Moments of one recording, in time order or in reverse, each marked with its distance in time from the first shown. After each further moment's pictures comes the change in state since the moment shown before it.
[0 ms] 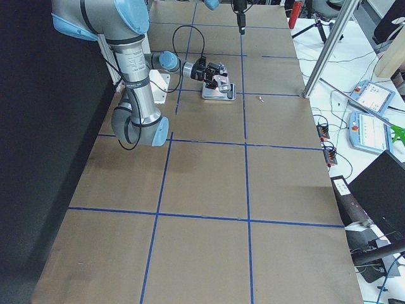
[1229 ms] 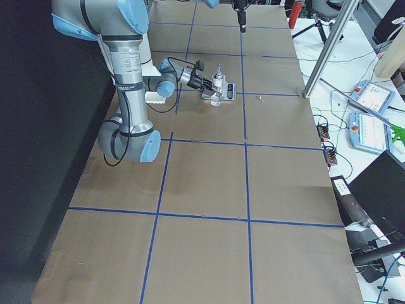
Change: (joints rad) left arm 0.000 -0.029 -0.010 0.000 0.010 -0.009; right arm 0.008 -0.289 0.040 1.147 0.290 0.390
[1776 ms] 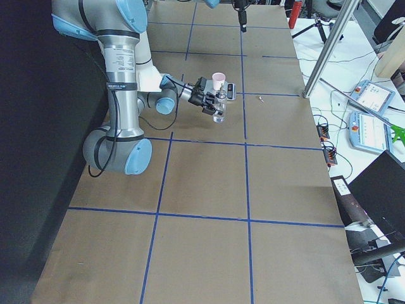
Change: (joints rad) left arm 0.000 -0.019 0.001 0.000 0.005 0.000; right arm 0.050 -0.183 -0.012 0.122 0.004 0.200
